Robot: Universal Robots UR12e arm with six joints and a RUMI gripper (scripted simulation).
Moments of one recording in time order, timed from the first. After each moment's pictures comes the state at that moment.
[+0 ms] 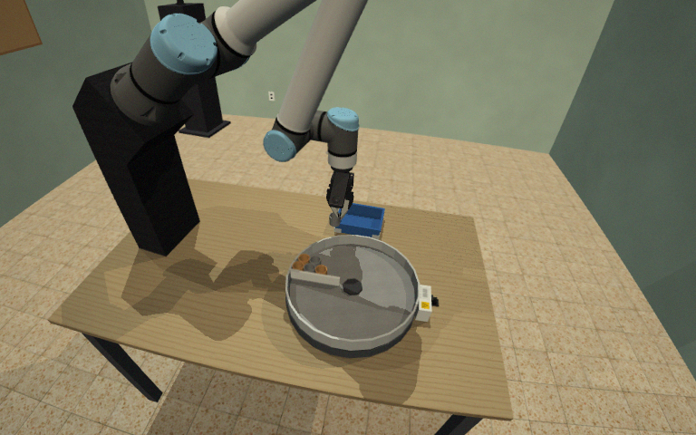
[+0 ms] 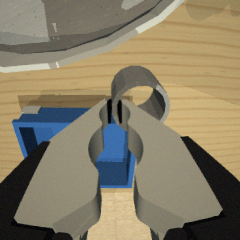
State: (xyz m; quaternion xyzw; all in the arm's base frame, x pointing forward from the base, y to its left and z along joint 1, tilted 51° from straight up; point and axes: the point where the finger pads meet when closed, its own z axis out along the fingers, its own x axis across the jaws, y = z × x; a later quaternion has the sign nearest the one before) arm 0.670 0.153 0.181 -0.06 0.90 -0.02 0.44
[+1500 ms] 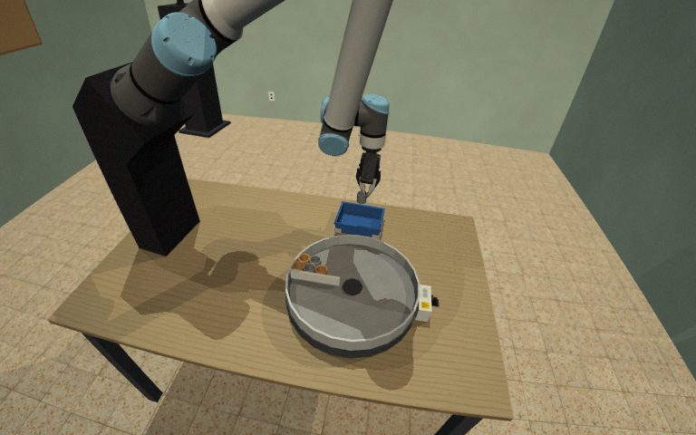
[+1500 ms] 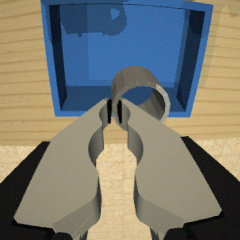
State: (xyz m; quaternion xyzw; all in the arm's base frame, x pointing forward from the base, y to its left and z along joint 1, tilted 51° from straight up) arm 0.707 0.320 0.226 -0.06 0.90 -0.02 0.43
